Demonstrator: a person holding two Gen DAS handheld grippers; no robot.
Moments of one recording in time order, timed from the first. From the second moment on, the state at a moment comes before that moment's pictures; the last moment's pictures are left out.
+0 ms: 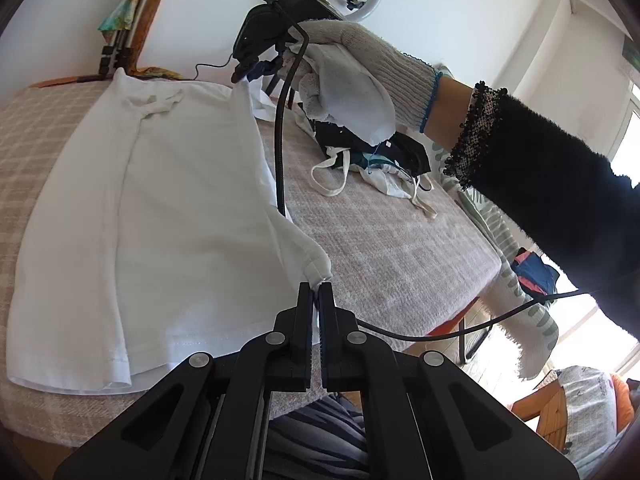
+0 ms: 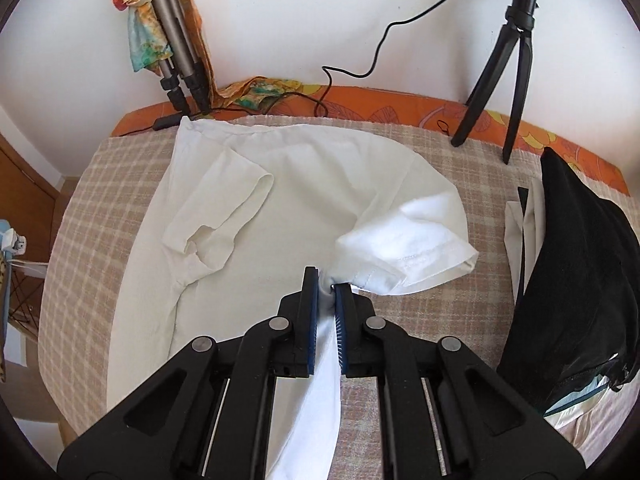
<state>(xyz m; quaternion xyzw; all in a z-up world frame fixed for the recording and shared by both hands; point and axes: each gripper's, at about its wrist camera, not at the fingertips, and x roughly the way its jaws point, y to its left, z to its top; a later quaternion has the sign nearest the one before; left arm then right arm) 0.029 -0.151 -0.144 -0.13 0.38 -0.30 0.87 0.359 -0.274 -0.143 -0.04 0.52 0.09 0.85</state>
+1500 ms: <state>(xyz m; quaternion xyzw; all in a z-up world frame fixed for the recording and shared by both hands) 0.060 -0.006 -0.159 -0.14 0.38 -0.10 0.91 0.400 -0.365 -0.190 0.19 0.50 0.18 0.82</state>
